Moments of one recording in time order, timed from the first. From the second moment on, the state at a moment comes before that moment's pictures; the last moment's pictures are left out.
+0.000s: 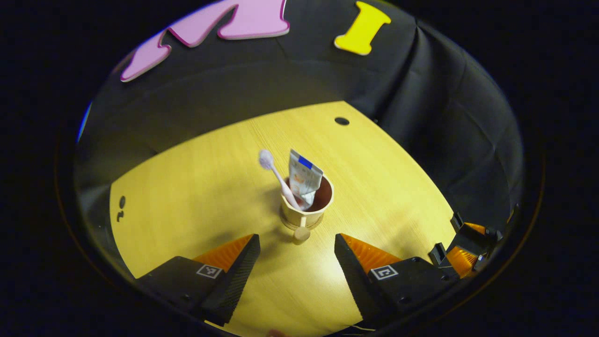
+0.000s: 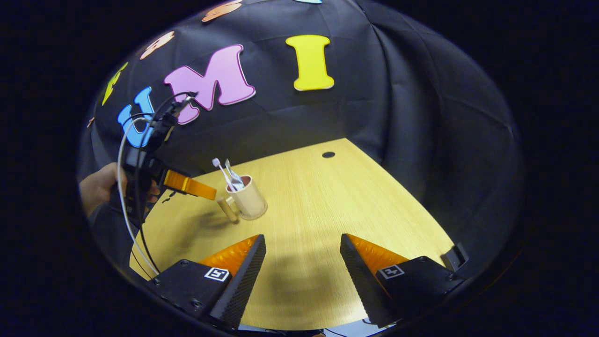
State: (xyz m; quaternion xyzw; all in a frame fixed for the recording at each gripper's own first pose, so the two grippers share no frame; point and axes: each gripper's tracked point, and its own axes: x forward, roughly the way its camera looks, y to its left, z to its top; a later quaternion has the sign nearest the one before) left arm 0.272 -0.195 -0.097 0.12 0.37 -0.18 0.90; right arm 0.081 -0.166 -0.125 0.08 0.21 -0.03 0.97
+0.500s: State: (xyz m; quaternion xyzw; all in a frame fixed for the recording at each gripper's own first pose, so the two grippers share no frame) left arm 0.104 -0.110 0.039 0.07 0.14 -0.12 0.98; right arm 0.046 -0.099 0.008 0.01 0.10 0.00 1.00
